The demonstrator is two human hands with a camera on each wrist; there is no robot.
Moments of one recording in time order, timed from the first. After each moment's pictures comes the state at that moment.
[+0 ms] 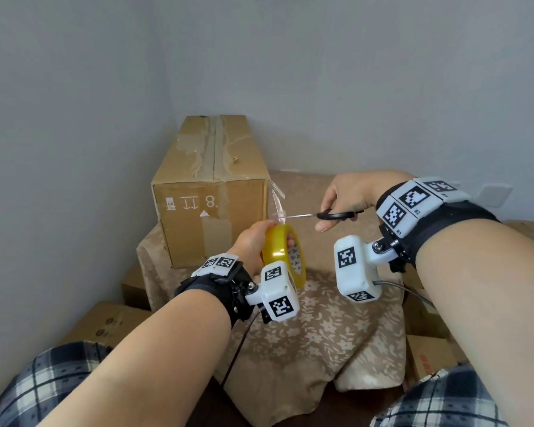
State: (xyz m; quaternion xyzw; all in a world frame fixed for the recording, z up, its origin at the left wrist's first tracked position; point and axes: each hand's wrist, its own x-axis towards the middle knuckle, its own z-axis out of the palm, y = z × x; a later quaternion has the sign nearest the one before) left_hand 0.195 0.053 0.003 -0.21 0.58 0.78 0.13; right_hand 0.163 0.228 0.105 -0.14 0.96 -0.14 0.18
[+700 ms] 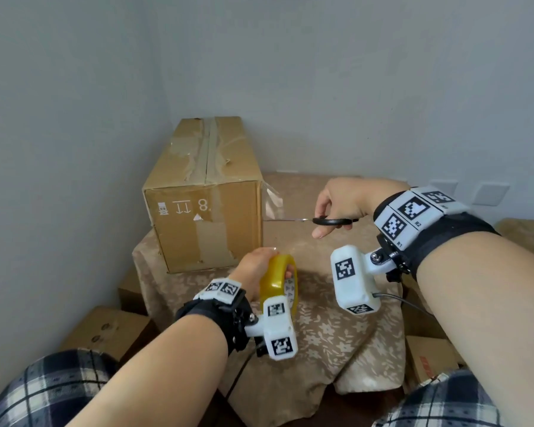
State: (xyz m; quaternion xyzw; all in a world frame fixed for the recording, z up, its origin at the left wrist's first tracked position) left_hand 0.209 0.058 -0.029 -0.20 0.63 0.73 0.17; right_hand 0.163 0.230 0.092 -0.15 0.97 -0.11 0.16
